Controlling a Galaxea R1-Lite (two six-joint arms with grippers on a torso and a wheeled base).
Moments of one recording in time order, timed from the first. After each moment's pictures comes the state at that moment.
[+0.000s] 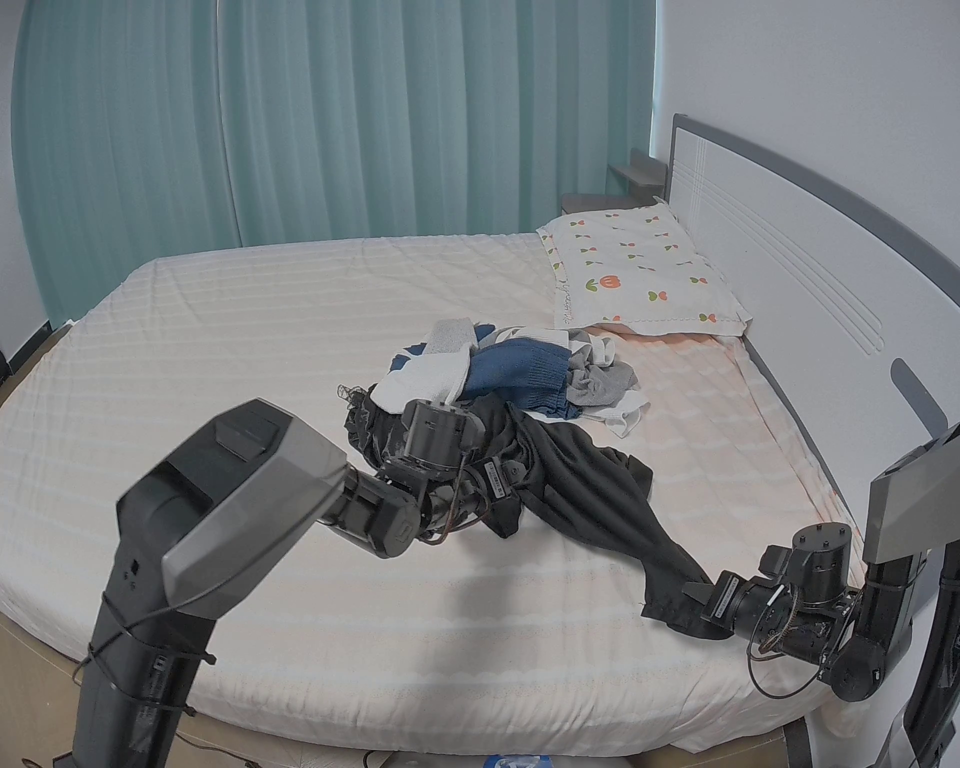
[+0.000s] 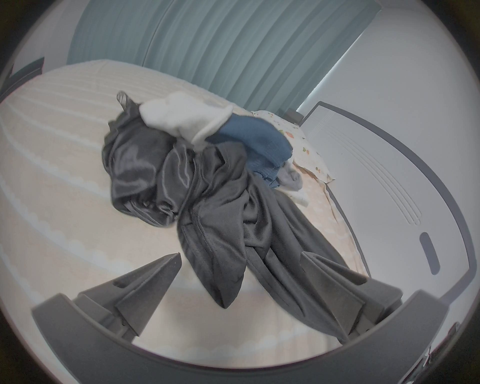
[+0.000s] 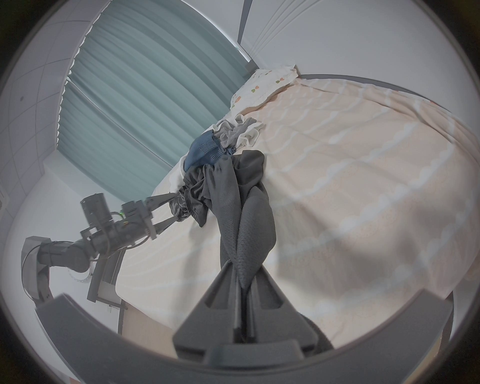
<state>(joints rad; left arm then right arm) -0.53 2.52 -1.55 -0.42 0.05 -0.67 0.35 2.17 -0.11 -1.55 0.06 0.74</state>
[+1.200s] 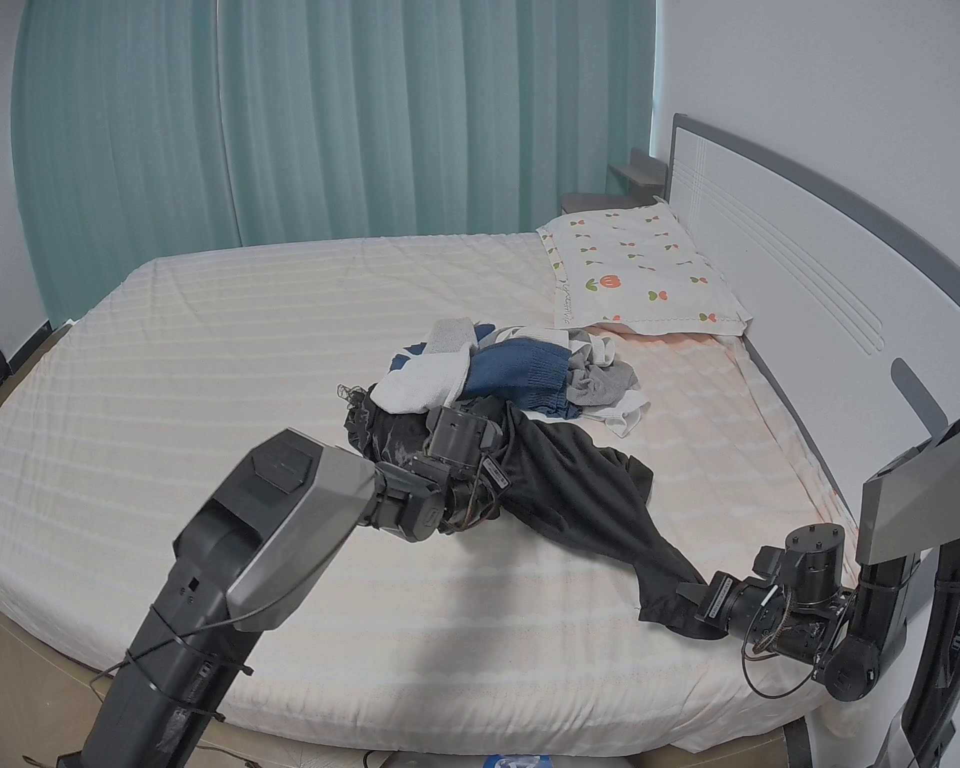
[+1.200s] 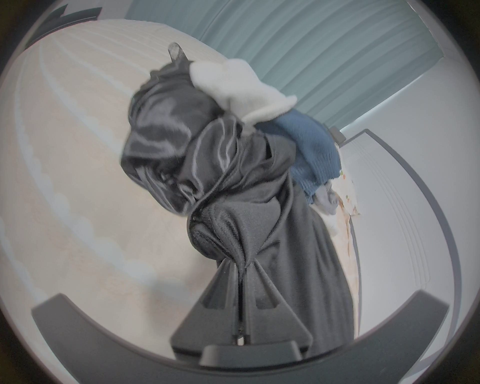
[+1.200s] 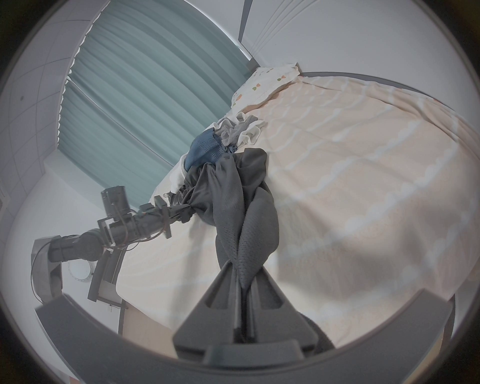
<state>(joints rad) -0.52 2.72 -1.92 -0.15 0.11 -1.00 0.36 2.19 -0.12 -1.55 0.06 0.74</state>
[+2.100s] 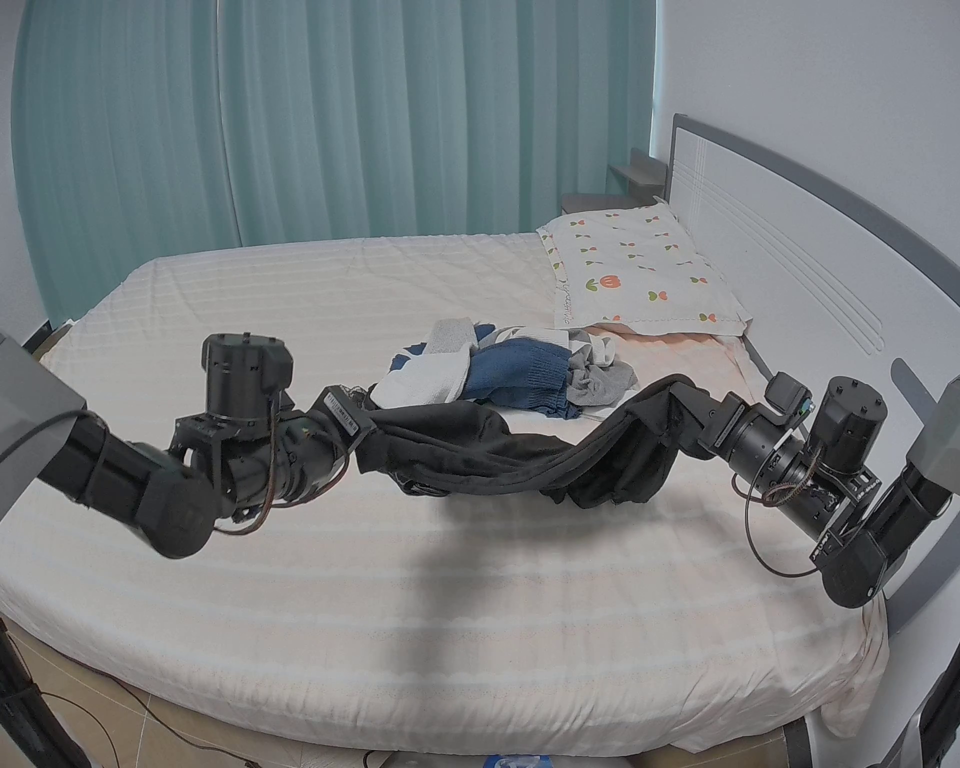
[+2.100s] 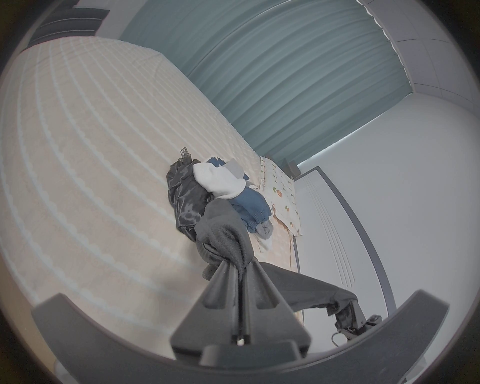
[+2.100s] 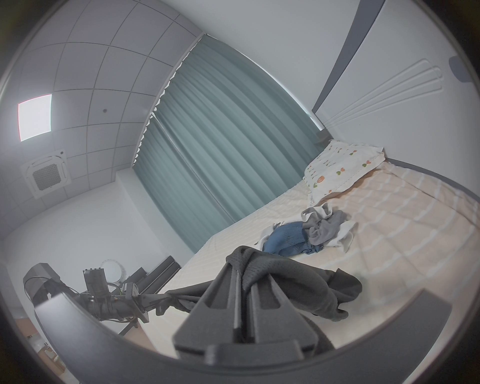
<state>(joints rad) -0.38 1.91 -0.91 -0.61 -0.03 -0.96 0.33 1.98 -0.57 -1.48 0.14 0.63</state>
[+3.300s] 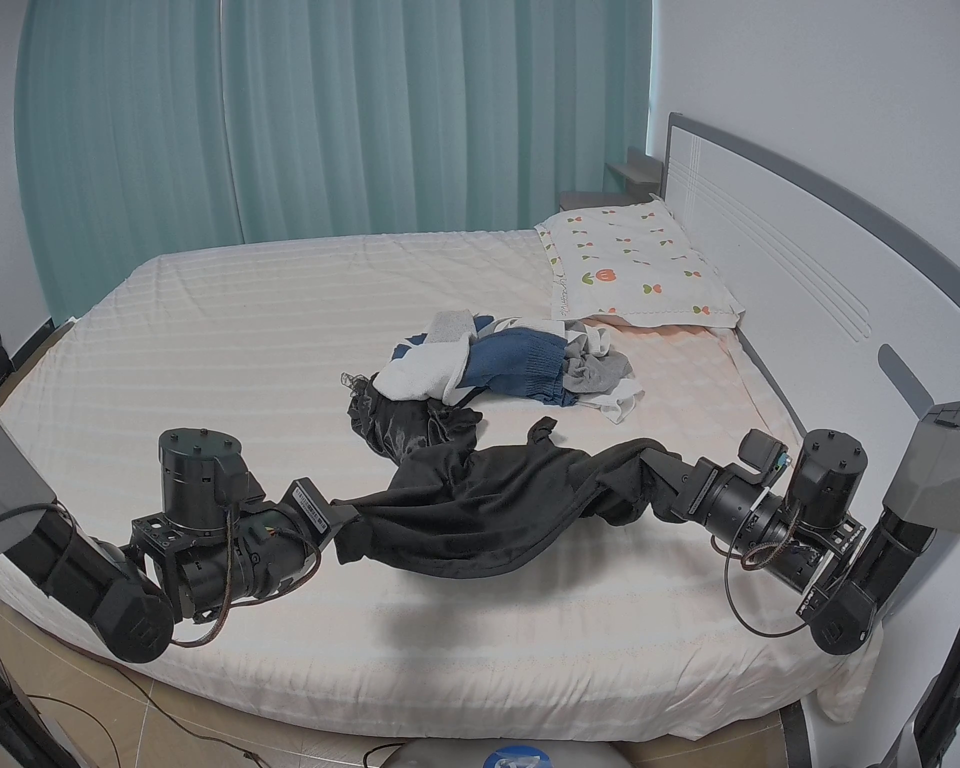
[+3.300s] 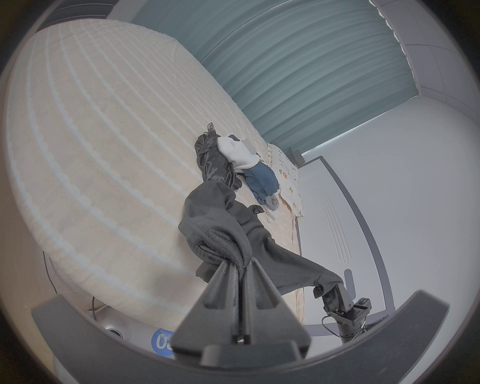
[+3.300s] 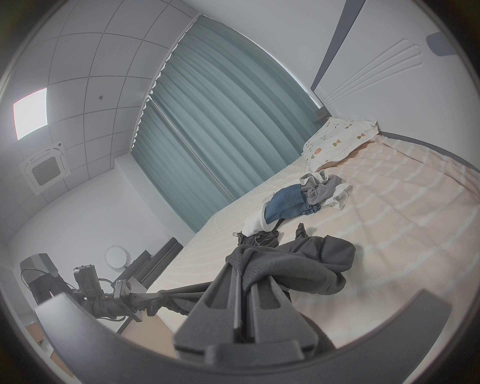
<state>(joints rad) -0.41 1.80 -0.49 -0.87 -0.07 -1.02 0.43 2.02 -0.43 -1.55 0.12 0.63</state>
